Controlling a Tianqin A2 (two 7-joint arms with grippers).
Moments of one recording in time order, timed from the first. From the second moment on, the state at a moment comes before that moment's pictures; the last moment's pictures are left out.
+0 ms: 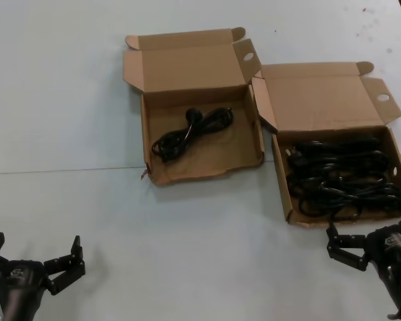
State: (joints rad) left arm 0.00 -0.30 1.60 -1.60 -1.80 0.00 0.00; right arm 0.02 0.29 -1.60 1.59 1.78 -0.03 -0.25
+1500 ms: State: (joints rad) left arm 0.00 -0.30 1.60 -1.60 -1.80 0.00 0.00; right arm 0.02 0.29 -1.60 1.59 1.78 -0.03 -0.25
